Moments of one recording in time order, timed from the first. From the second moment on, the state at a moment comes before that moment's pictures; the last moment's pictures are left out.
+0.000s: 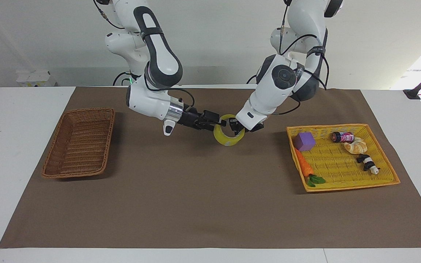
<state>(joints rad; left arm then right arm) -0.39 0.26 -0.21 -1.70 -0.22 1.93 -0.44 0.52 0.18 -0.11 -2.02 1.36 2.18 -0.09</state>
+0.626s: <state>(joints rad) -0.39 0.26 -0.21 -1.70 -0.23 1.93 -0.44 0.49 0.18 -0.11 -2.03 1.39 2.12 -0.10</state>
